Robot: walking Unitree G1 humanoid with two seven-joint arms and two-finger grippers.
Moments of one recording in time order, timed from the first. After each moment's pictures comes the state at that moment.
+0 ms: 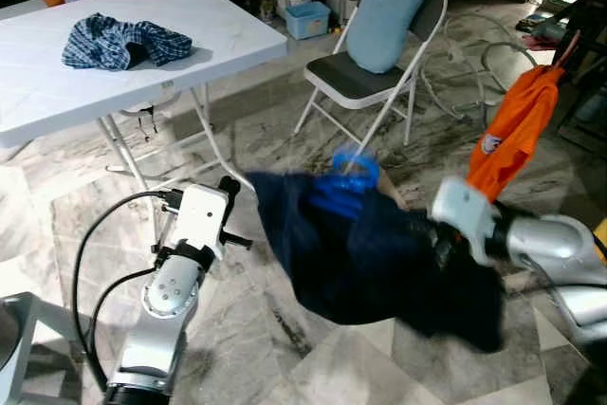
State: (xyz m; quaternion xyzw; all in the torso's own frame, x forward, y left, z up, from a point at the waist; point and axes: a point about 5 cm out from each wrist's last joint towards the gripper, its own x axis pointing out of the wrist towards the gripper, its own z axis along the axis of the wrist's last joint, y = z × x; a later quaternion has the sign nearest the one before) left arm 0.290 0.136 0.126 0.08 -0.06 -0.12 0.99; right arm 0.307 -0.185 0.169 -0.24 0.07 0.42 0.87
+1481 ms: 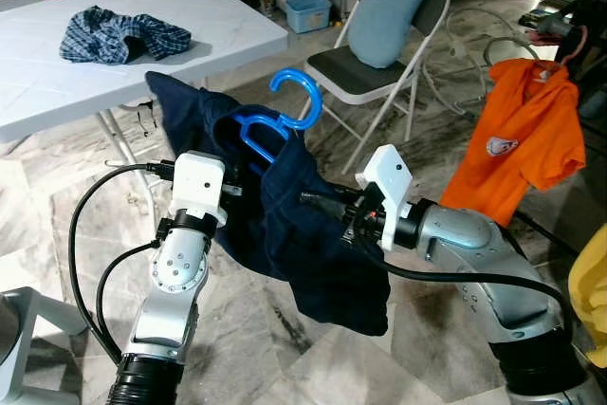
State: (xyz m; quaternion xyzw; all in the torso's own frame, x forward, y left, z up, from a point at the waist) left arm 0.307 0.140 0.164 0.11 -0.18 -0.05 0.98; right arm 0.292 -0.093 0.190 -0.08 0.02 0.50 0.86
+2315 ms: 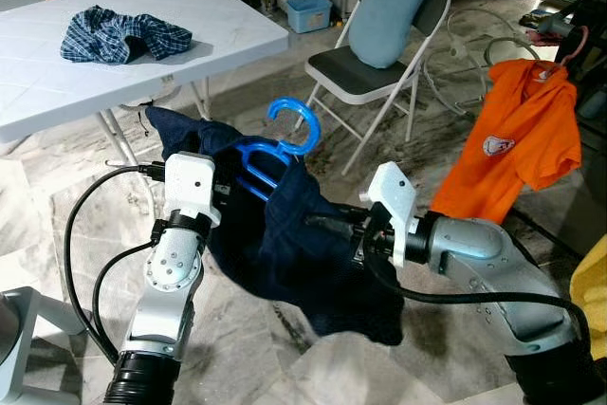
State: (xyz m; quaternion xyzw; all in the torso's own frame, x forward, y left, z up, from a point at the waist) left arm 0.310 0.149 0.160 0.08 -0.16 -0.04 0.98; right arm 0.280 -0.100 0.180 -0.10 0.05 0.53 0.84
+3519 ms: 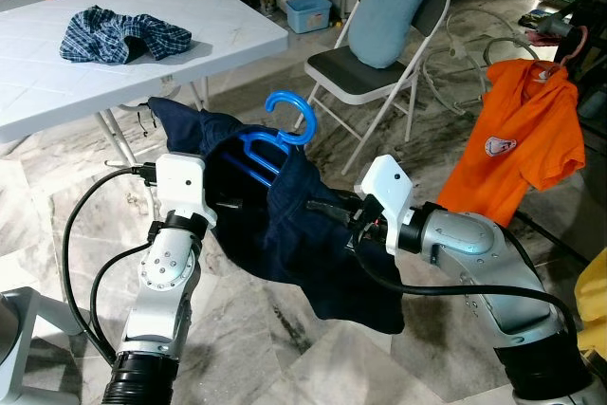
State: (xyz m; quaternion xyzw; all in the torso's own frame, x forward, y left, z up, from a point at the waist) left arm 0.311 0.155 0.157 0.04 -0.15 -0.05 0.99; right arm 0.292 -0.097 0.183 -0.14 0.02 0.49 0.86
